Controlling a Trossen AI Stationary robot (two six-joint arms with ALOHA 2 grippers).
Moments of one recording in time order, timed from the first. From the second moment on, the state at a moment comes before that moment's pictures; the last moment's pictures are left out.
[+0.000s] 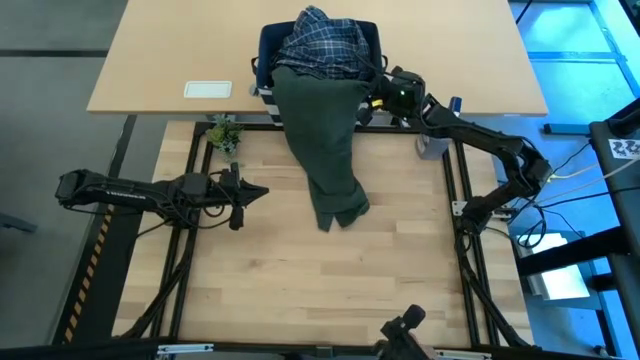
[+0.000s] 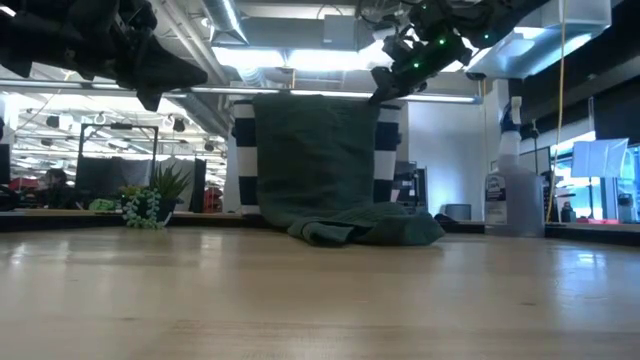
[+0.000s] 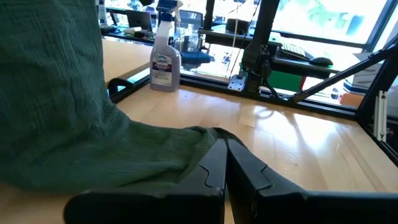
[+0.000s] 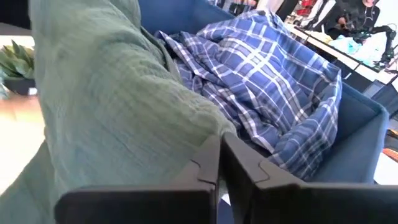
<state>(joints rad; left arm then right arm) 0.01 0.58 0.23 0.23 -0.23 -0.17 -0.67 1.51 1.20 0.05 0.09 -0.31</state>
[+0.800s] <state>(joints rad) 0.01 0.57 0.23 0.31 -0.37 -0.05 -0.19 1.13 1.20 -0.19 -0.20 -0.16</state>
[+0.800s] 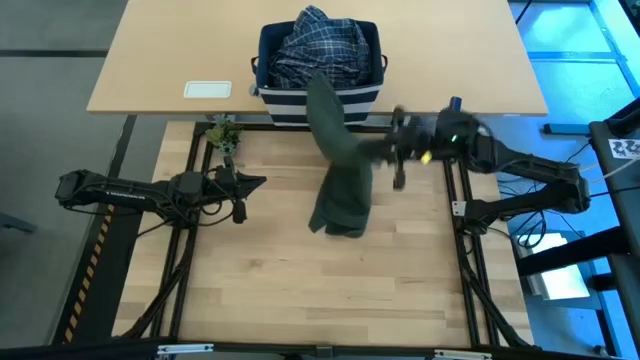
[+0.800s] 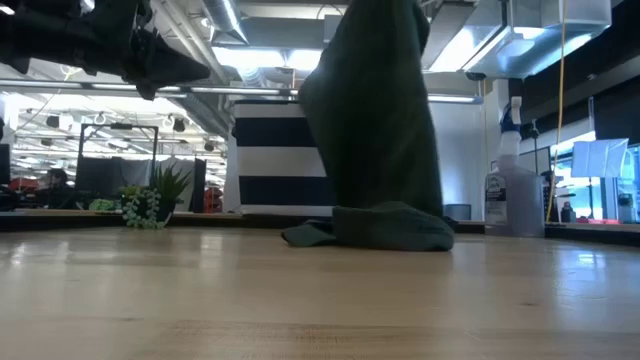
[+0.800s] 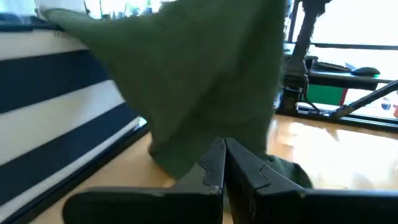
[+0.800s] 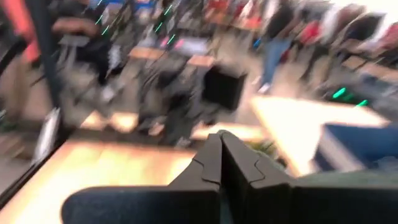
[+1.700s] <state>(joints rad) -0.09 0.74 0.23 0.25 -0.25 -0.17 0.22 1.47 0.95 -0.40 -0.06 0.10</state>
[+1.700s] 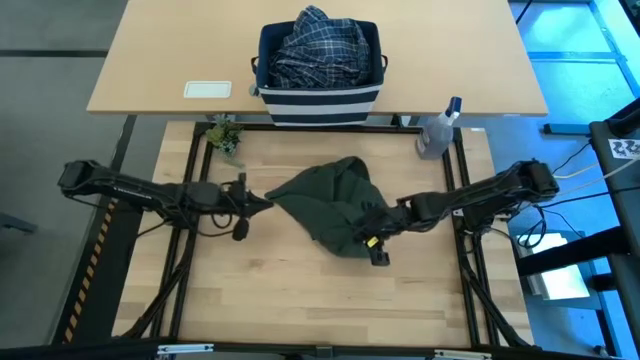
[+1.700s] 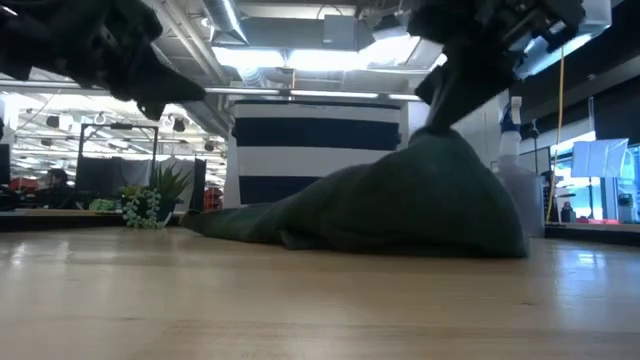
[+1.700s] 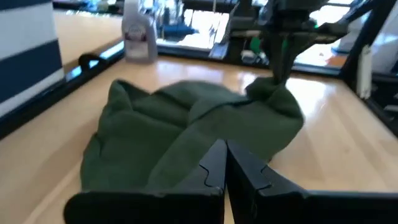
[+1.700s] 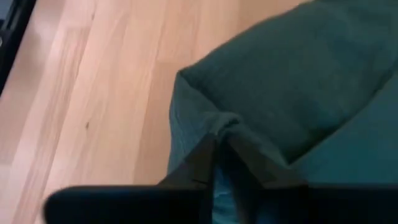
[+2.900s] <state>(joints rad) -0.04 0.98 0.23 0.34 -0.24 -0.15 -0.06 1.42 0.95 -0.40 -0.10 0.14</state>
